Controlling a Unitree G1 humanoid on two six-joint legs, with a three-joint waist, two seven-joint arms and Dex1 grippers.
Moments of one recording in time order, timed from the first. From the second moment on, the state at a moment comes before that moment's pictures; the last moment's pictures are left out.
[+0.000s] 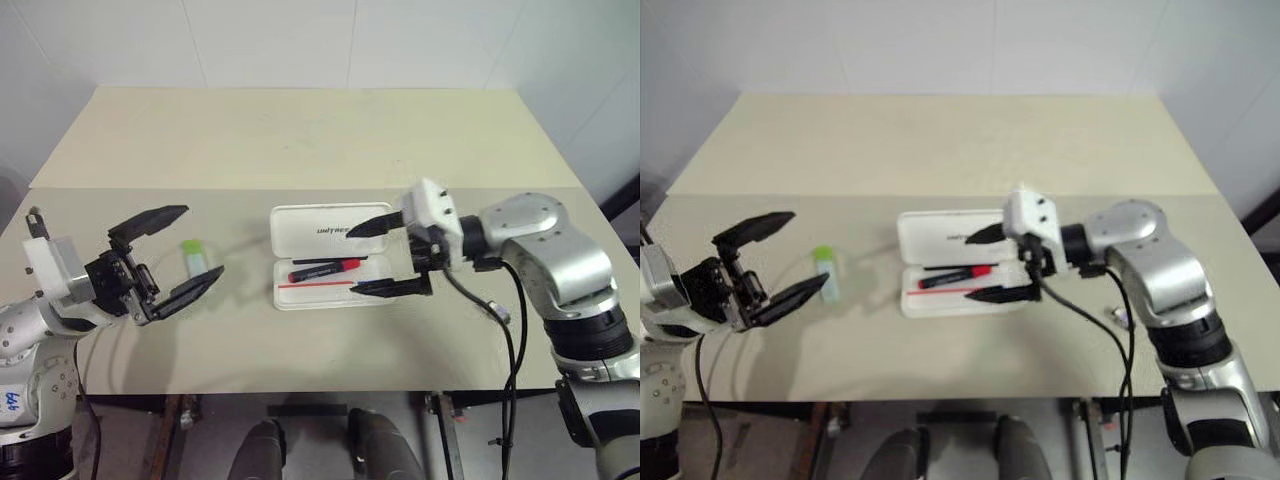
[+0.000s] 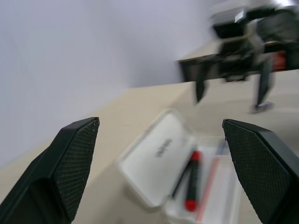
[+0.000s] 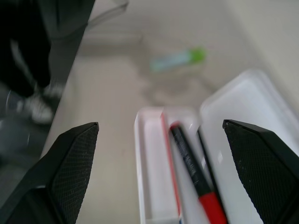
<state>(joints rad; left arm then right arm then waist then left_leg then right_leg) -0.06 0.57 0.48 -0.36 -0.60 0.00 -0.90 -0.71 -0.65 0.04 -0.22 0.49 0.59 1.26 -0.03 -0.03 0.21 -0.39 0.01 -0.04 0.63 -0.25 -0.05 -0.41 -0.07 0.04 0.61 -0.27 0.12</state>
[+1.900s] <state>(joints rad) -0.39 0.14 0.26 -0.51 -0.15 1.41 0.25 -0.58 -0.66 0.00 -0.21 0.51 0.49 1.13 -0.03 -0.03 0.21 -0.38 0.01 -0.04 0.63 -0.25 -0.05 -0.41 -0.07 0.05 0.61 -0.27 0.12</state>
